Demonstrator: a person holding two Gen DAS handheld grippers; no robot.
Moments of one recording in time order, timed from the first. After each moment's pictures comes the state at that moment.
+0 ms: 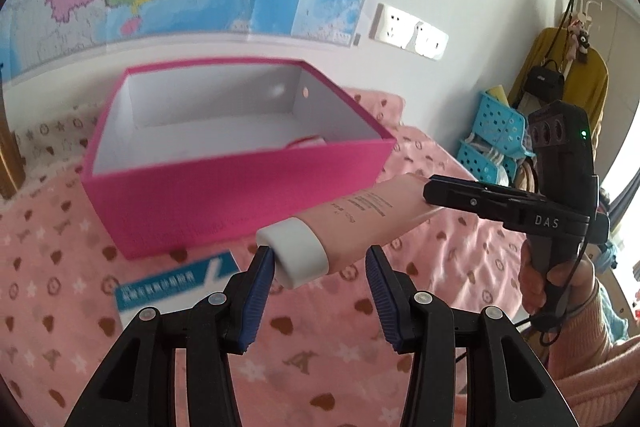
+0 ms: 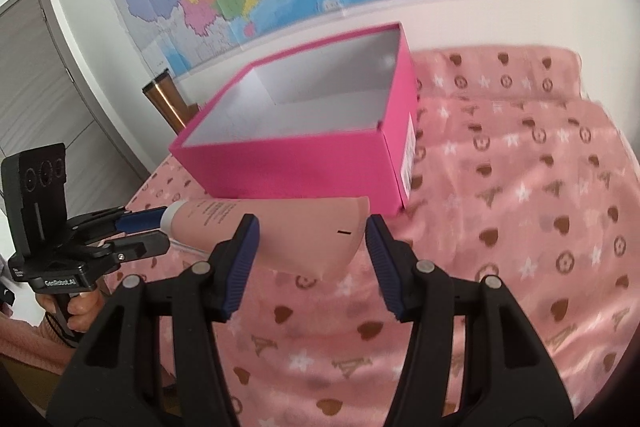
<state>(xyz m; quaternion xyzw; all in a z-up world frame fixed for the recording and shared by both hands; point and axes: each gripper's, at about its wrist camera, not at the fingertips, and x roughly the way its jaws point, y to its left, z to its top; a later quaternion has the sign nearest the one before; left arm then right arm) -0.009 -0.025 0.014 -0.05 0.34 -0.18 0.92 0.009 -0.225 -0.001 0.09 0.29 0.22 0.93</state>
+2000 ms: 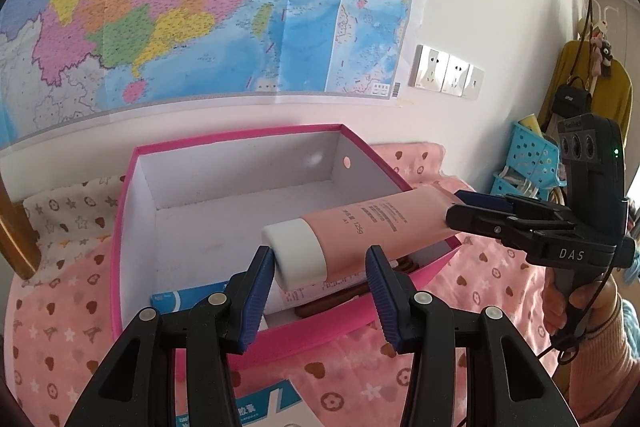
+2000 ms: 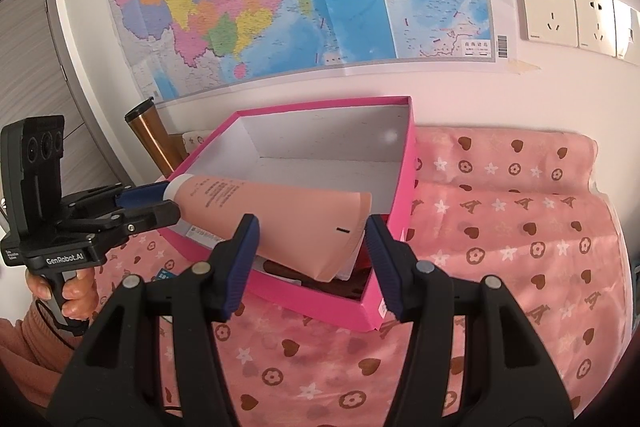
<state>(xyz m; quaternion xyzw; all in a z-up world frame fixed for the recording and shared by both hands) 0.076 -0.010 0.052 -0.02 0.31 -0.14 0.94 0.083 -0.223 0.045 0.05 0.25 0.22 0.94</state>
